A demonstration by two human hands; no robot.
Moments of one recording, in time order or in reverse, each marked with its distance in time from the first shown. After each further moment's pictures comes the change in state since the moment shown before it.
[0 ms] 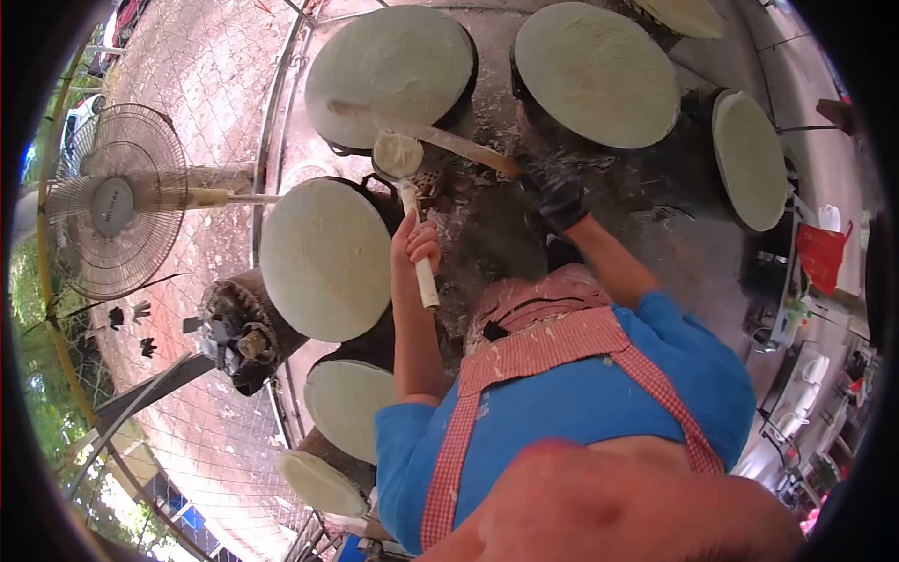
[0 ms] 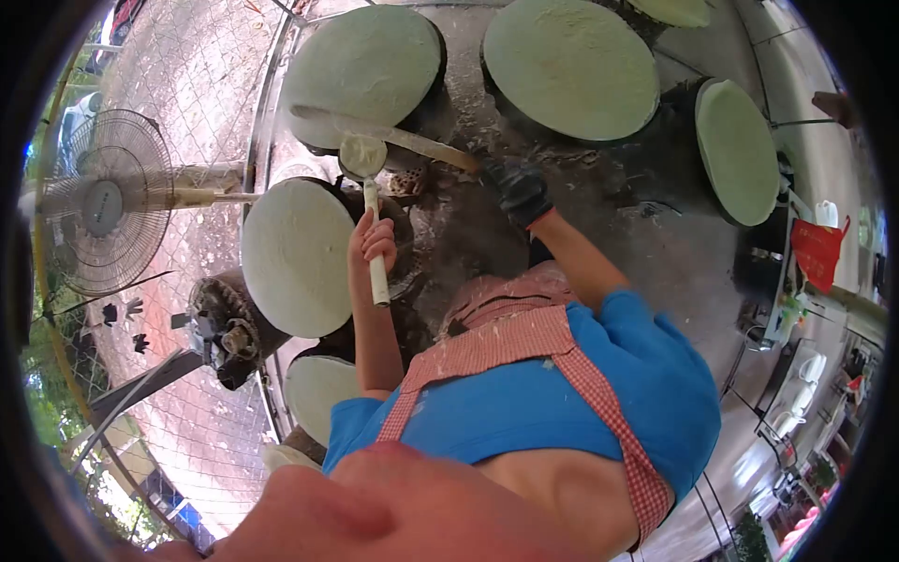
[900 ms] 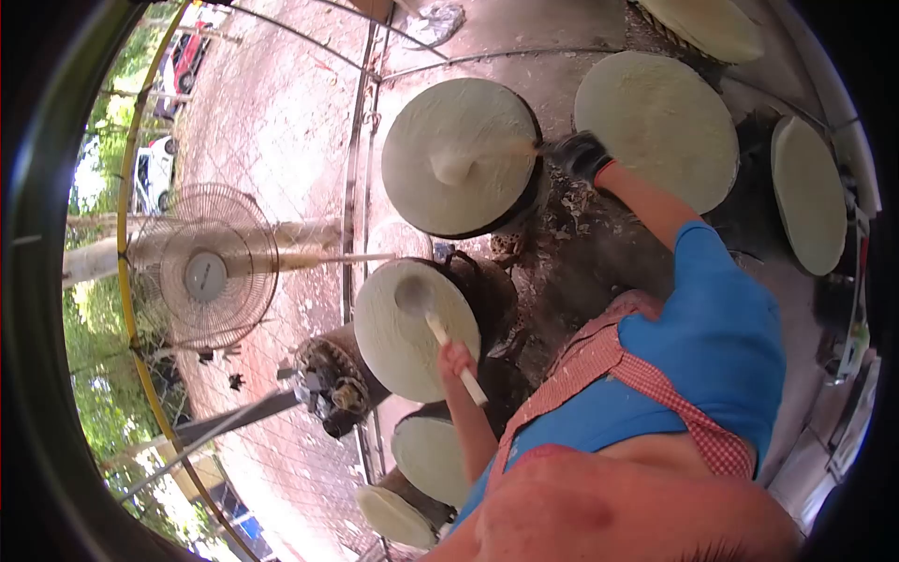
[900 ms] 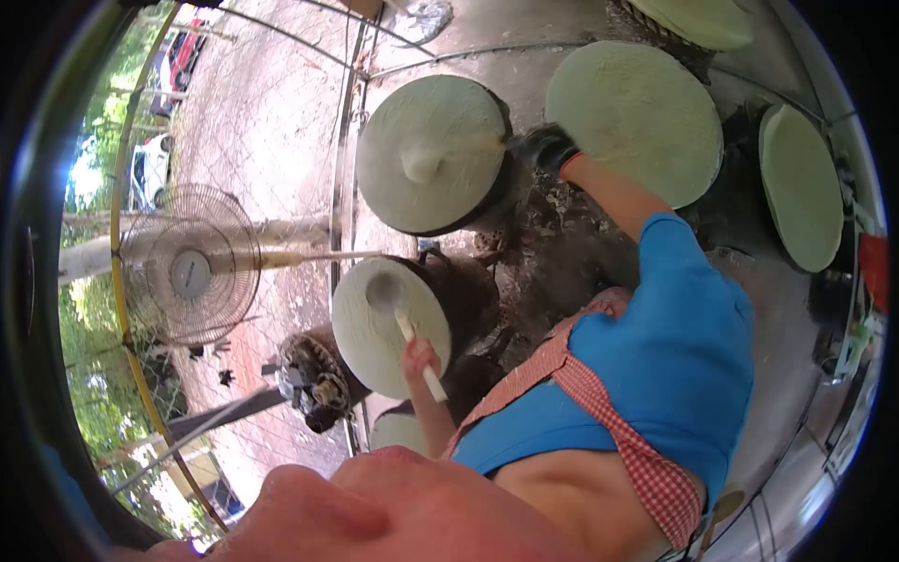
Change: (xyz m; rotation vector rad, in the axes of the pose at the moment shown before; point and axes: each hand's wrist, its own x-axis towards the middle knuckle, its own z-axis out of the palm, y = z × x) left_hand -0.084 0.059 -0.035 0.009 0.158 0.475; right_hand 0.207 0.084 0.056 -0.152 -0.607 0.043
